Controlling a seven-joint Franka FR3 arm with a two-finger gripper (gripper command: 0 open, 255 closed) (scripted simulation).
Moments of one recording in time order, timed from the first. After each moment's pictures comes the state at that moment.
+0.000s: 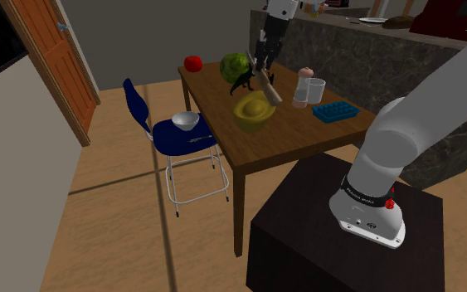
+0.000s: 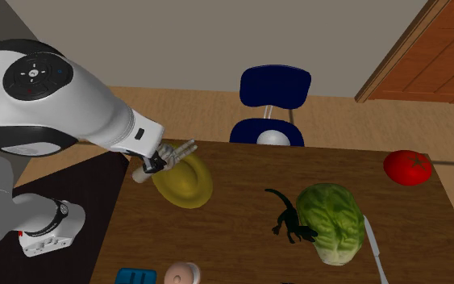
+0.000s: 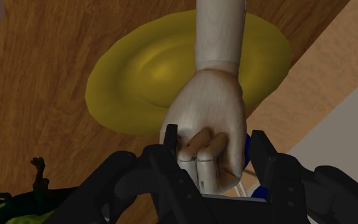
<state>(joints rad) -0.06 -0.43 -0.21 -2.29 0.09 2.02 -0.24</state>
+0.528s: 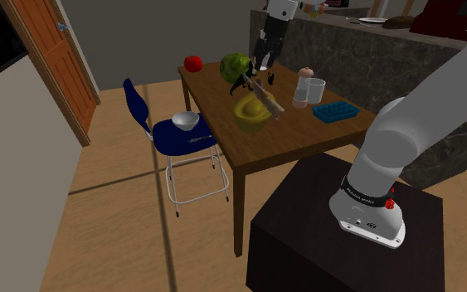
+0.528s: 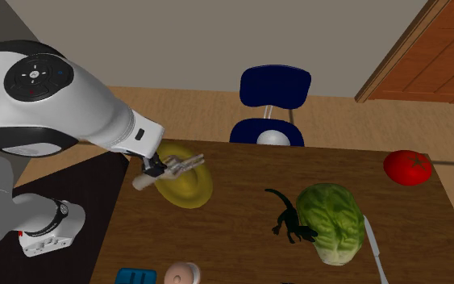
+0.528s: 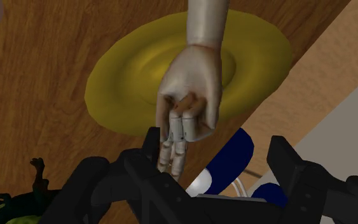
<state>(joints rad) -0.06 -0.43 -0.21 -2.29 0.09 2.02 -0.24</state>
